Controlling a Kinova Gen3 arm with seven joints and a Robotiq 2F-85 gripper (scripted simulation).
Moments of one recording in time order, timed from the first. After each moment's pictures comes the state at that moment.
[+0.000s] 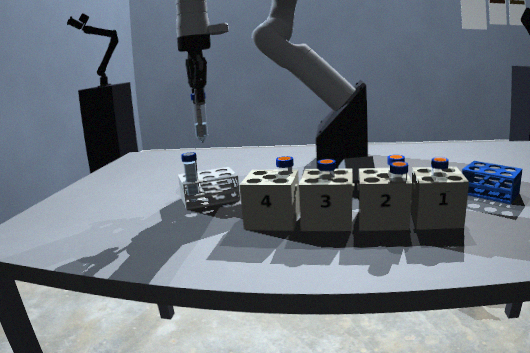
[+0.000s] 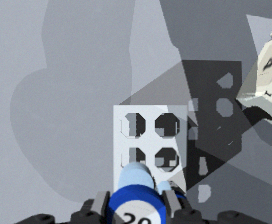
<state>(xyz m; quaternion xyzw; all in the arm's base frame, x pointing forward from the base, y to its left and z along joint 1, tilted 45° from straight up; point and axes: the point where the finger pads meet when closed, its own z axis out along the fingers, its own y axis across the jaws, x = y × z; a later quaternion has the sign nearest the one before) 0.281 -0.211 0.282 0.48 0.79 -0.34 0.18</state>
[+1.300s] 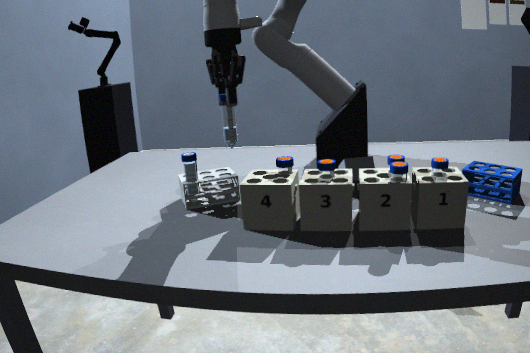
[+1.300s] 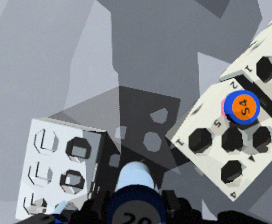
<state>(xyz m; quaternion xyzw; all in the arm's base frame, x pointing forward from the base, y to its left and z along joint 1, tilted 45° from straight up) 0.355 -0.152 0.220 0.40 0.83 -0.35 0.15</state>
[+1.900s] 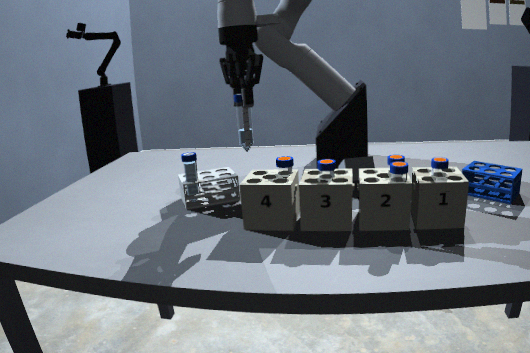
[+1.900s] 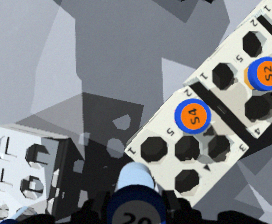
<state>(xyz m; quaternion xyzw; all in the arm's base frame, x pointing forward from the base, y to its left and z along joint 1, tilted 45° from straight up) 0.389 -0.126 0.191 0.40 0.83 -0.35 0.15</state>
